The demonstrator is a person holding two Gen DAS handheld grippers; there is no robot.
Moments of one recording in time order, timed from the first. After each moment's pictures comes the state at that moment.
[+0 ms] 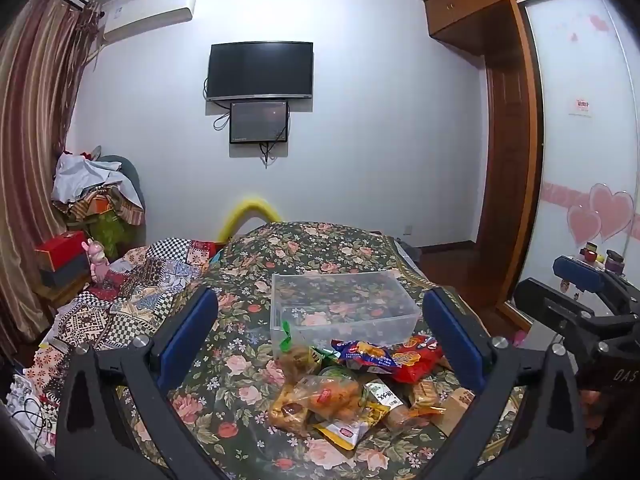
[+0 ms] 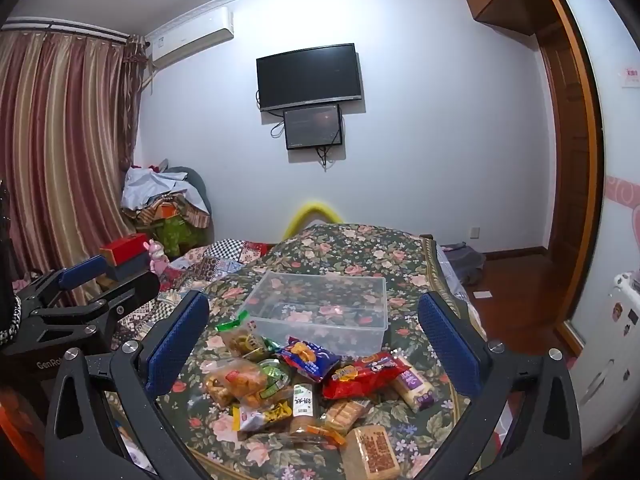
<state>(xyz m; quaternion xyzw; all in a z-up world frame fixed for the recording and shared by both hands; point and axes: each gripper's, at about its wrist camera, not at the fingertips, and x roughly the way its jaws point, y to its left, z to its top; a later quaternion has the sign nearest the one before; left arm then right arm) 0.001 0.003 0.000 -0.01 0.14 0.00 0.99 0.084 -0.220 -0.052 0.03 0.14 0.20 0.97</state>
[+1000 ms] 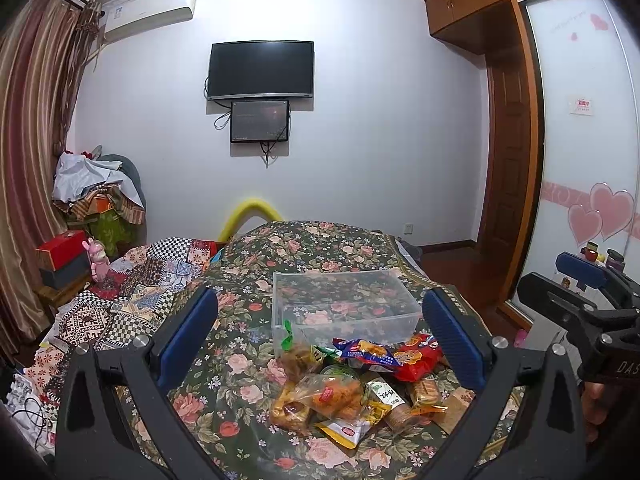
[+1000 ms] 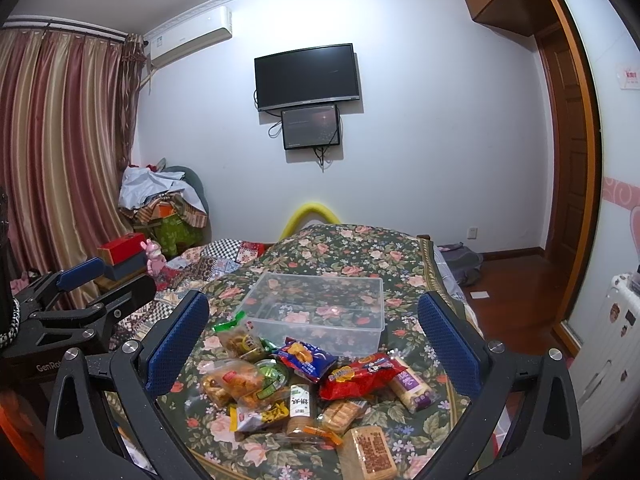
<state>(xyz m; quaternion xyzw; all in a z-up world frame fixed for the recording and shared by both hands) 0.002 0.001 -0.005 -0.01 0.14 0.00 0.99 0.085 -0.224 -0.052 0.03 0.13 0.20 0.97</state>
